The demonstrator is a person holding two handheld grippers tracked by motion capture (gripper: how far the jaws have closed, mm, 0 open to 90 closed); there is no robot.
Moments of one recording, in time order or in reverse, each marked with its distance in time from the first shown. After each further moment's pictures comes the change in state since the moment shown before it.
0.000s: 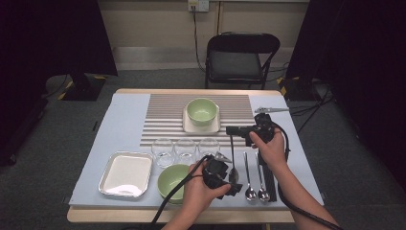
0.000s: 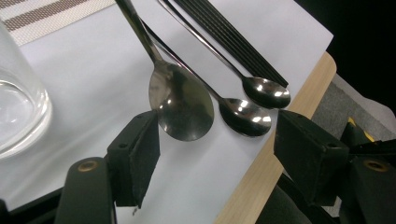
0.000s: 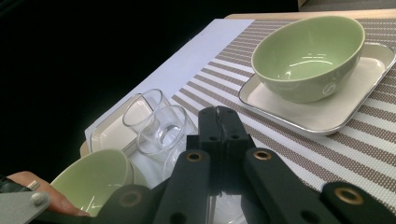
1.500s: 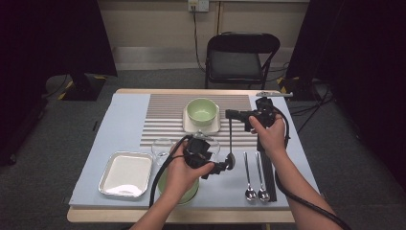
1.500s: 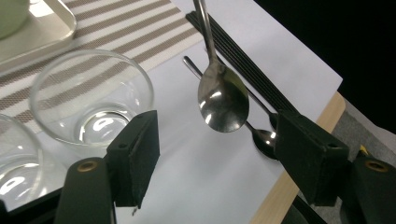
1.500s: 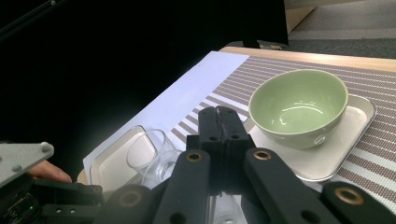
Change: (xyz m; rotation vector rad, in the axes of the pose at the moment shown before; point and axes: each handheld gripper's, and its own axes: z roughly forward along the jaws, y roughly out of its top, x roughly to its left) left arm 0.034 0.027 -0.056 -0.079 0.066 -0.045; right arm 0.013 0.044 -0.004 -0.076 -0.031 -0.016
